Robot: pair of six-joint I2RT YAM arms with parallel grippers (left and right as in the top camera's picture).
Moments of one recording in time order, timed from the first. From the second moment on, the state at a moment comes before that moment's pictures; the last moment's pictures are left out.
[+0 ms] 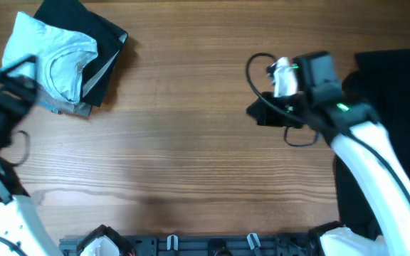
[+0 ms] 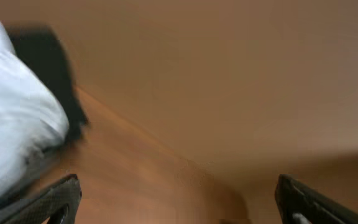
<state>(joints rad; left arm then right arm) 0.68 1.02 1.10 -0.40 0.97 -0.62 0.30 1.30 1.25 -0.90 -0.47 0.37</state>
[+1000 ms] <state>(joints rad) -0.28 0.90 1.32 -1.31 -0.26 -0.45 0.30 0.67 1.35 -1.11 -0.23 0.18</state>
